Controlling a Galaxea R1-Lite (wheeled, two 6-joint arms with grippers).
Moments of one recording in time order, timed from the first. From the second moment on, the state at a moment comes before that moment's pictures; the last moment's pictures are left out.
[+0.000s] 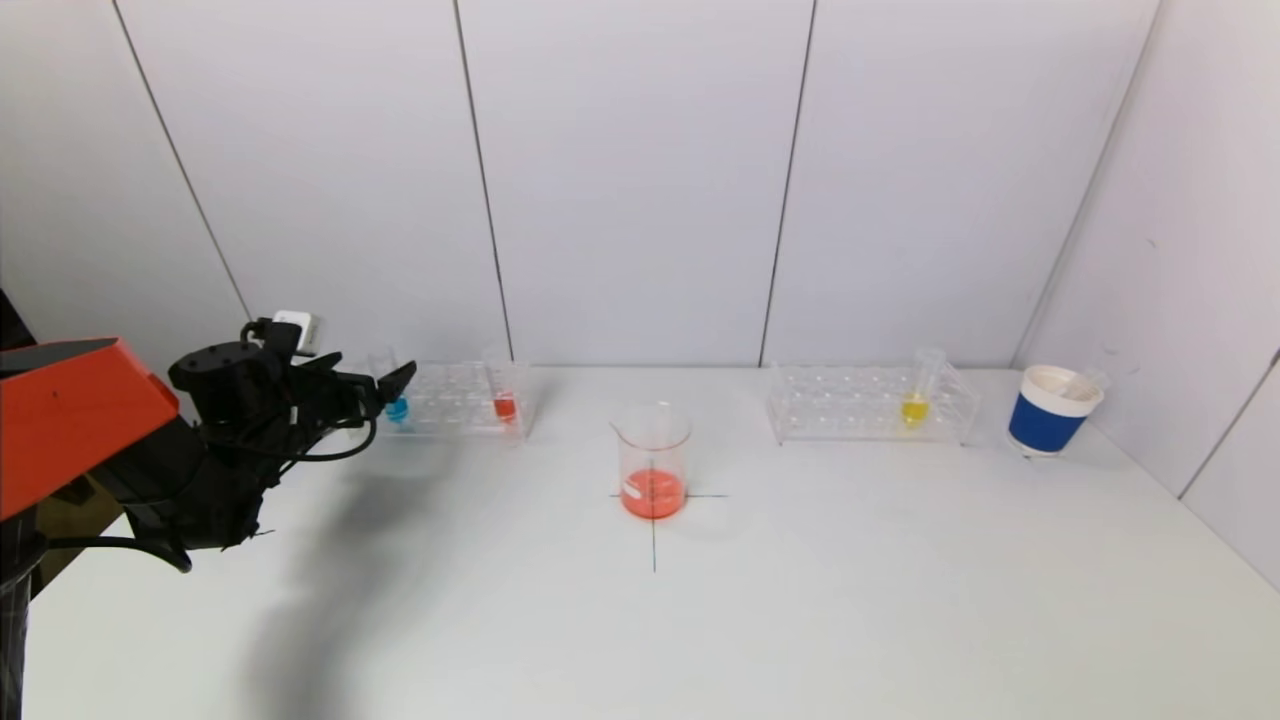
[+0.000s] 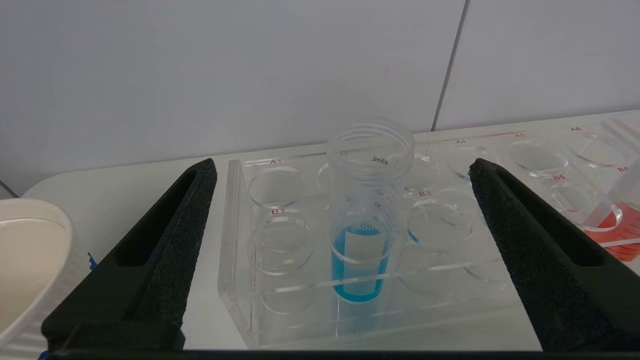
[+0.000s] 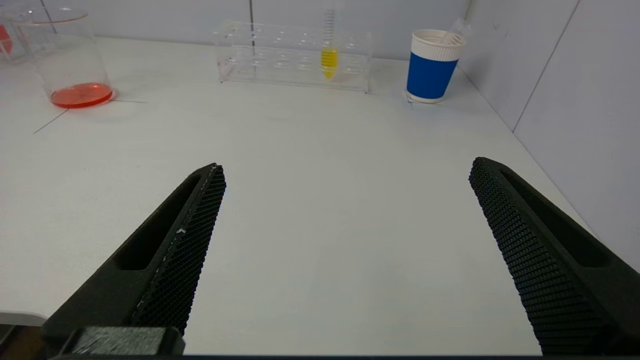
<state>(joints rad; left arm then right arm) 0.13 2.29 -0.94 -1.33 -0.30 0.03 0.01 0.00 0.00 0.00 0.01 -0.05</state>
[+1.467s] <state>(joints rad) 0.08 2.31 -0.95 -1.33 -0.30 0.03 0.01 0.00 0.00 0.00 0.01 -0.05</state>
